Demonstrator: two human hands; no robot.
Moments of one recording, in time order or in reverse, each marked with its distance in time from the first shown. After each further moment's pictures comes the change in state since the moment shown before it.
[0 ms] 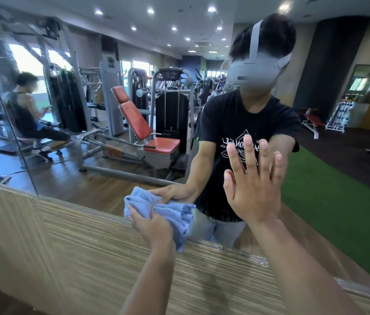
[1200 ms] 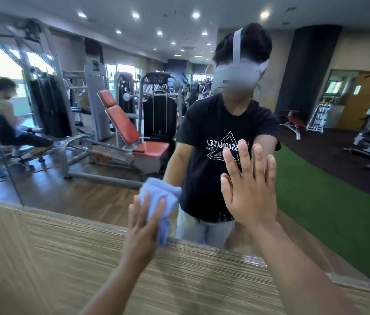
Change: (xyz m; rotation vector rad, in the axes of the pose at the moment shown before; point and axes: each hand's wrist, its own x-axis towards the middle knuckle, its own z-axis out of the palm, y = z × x) left_hand 0.056 -0.015 -0.056 0.829 -0.549 1.326; right_hand 0.002 0.000 -0.007 0.047 -0.101 0.015
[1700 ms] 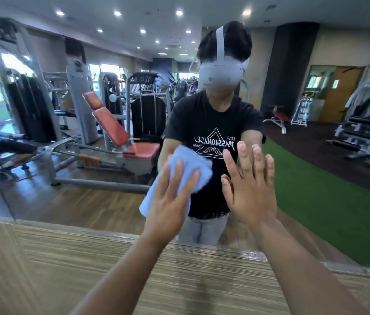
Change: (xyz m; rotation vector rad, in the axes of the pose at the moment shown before) left_hand 0.093 0.051 -0.020 -0.088 0.096 0.231; right_hand 0.000 0.000 -0.002 -0.058 -0.052 0.013
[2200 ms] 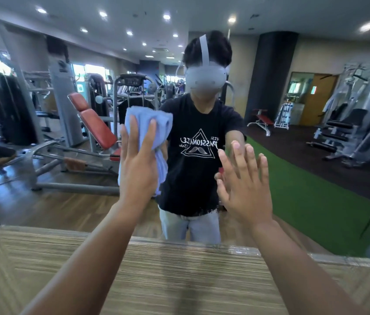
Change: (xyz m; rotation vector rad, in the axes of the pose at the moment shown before) left_hand 0.075 -0.032 -0.058 -0.096 0.141 -0.282; right_hand 0.004 -0.006 -0.030 0.005 -0.076 0.020
